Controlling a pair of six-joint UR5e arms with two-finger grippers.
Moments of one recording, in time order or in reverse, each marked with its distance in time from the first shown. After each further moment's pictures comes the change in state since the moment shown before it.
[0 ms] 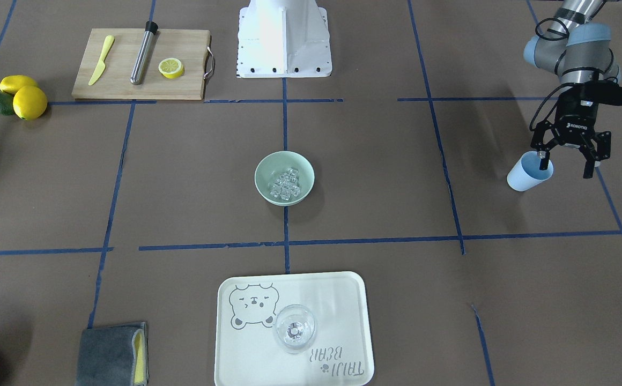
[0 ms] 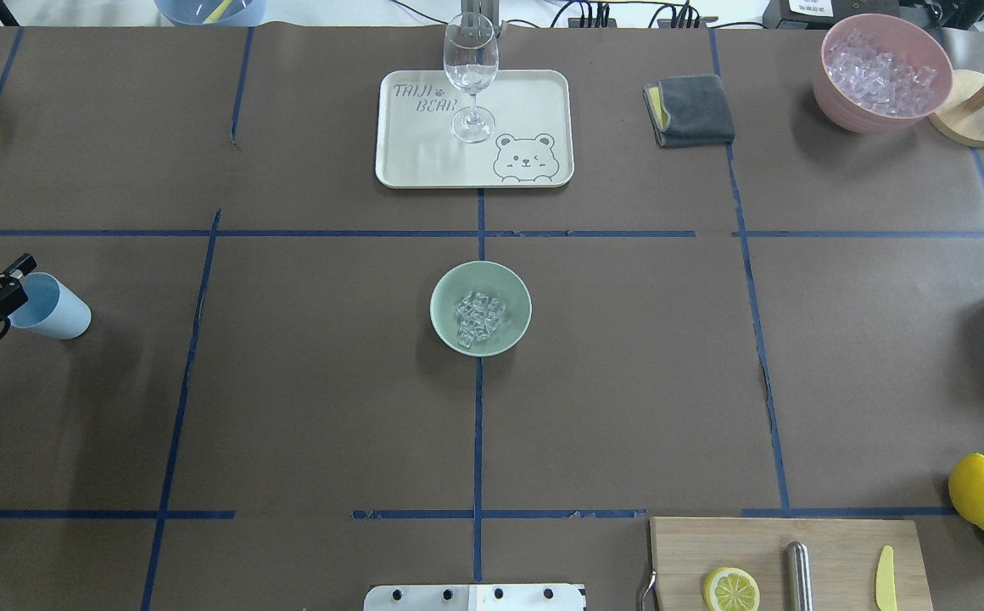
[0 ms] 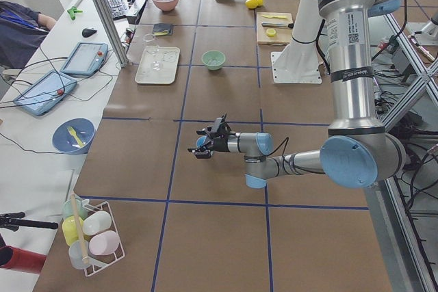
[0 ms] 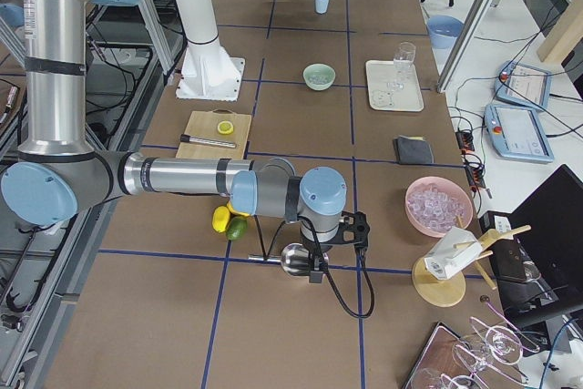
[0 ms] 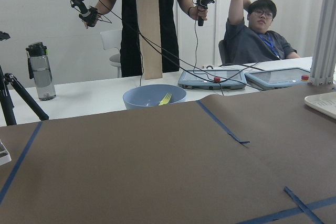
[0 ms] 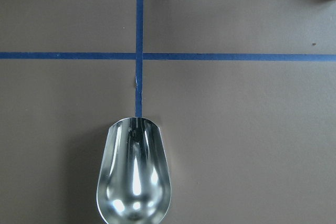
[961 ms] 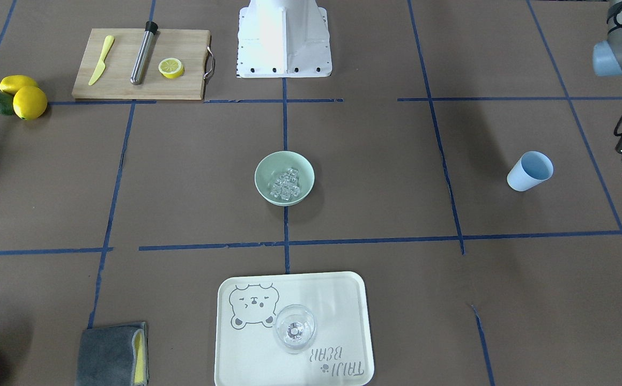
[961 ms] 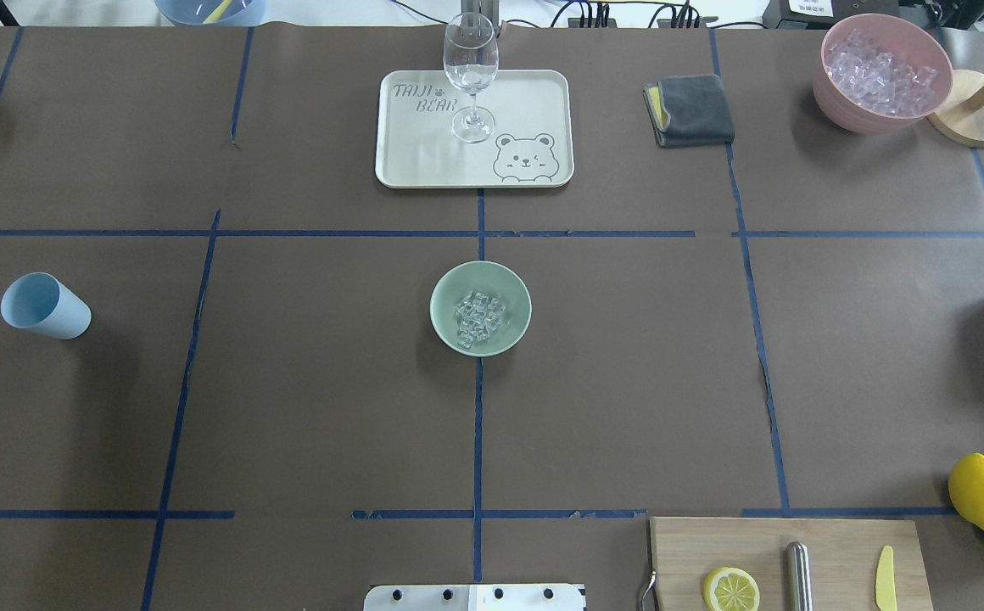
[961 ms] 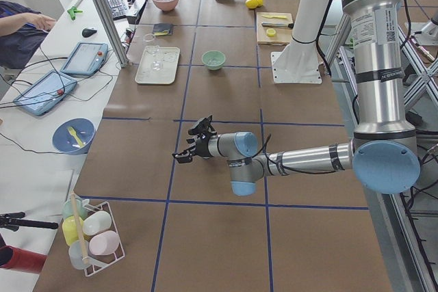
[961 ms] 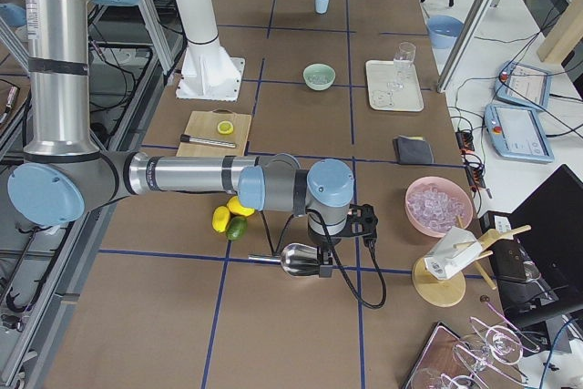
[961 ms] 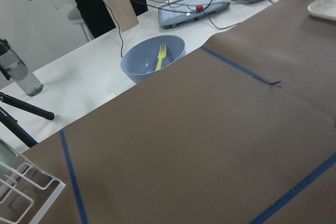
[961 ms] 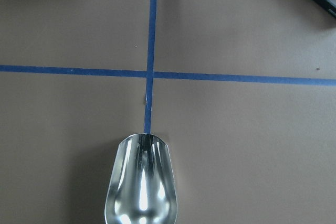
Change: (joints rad) left arm -0.643 -0.054 -0.199 0.682 -0.829 0.509; right arm -0.006 0.028 0.000 0.023 0.001 -0.003
